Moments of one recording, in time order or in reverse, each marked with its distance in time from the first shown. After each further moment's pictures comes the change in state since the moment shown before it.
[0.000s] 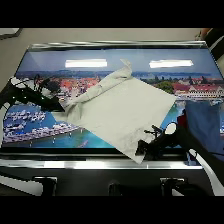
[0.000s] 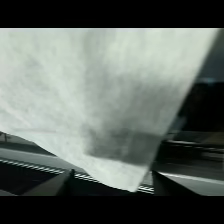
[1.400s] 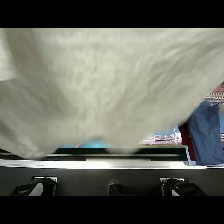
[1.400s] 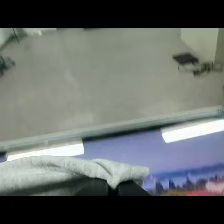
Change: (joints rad) left arm 0.029 0.877 0.398 0.148 0.653 -0.248; right arm 0.065 0.224 1.448 -0.927 0.068 0.163
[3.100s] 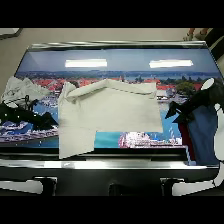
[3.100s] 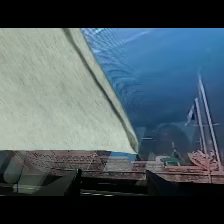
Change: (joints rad) left arm 0.171 -0.784 -0.779 -0.110 -0.488 0.230; right arm -0.507 -0.668 -0.585 0.673 0.334 -0.295
